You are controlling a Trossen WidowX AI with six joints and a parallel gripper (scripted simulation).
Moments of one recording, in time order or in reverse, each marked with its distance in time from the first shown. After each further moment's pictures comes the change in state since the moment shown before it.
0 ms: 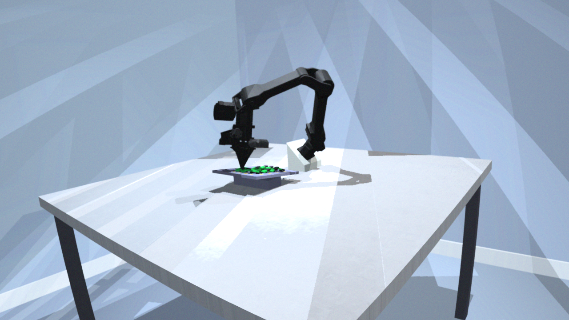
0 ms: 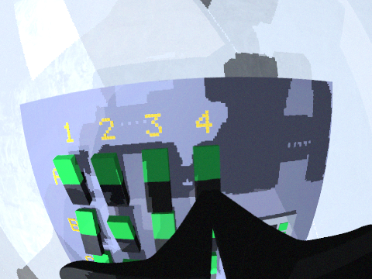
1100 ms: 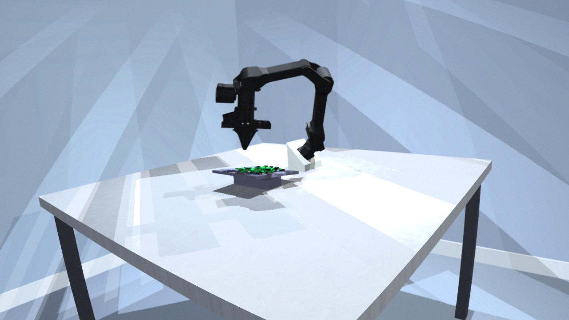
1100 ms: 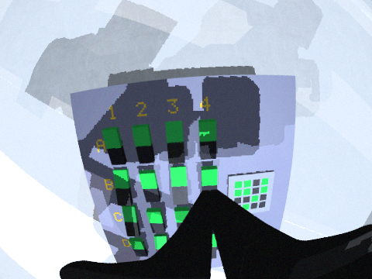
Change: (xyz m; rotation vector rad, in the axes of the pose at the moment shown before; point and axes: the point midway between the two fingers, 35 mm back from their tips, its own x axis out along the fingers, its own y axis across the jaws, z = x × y) arm -0.062 0.007 -0.001 0.011 0.019 0.004
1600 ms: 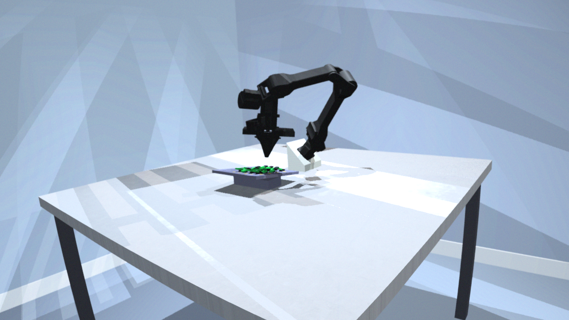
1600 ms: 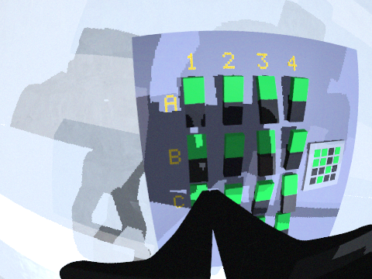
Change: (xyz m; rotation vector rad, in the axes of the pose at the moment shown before) arm 0.023 0.069 -0.035 -0.006 -0.012 -0.004
